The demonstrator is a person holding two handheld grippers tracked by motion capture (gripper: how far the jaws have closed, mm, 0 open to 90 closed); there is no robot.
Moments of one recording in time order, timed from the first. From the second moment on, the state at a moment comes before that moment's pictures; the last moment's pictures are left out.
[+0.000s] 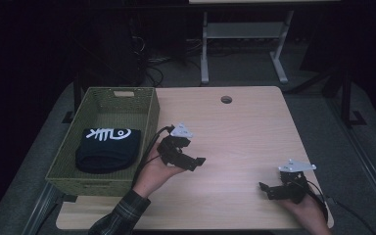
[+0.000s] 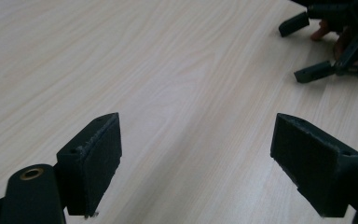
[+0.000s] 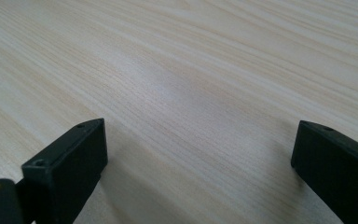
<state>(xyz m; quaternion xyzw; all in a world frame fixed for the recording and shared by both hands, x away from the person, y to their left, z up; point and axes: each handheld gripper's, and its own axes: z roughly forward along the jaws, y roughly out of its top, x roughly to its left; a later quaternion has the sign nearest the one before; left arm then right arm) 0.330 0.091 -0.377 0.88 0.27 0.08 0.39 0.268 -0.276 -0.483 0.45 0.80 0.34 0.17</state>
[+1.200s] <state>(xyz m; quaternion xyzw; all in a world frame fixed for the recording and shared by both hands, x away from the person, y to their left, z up) 0.318 0.075 -0.475 0.89 0.25 0.11 0.36 0.268 -0.276 -0.483 0.45 0.80 0.34 0.17</state>
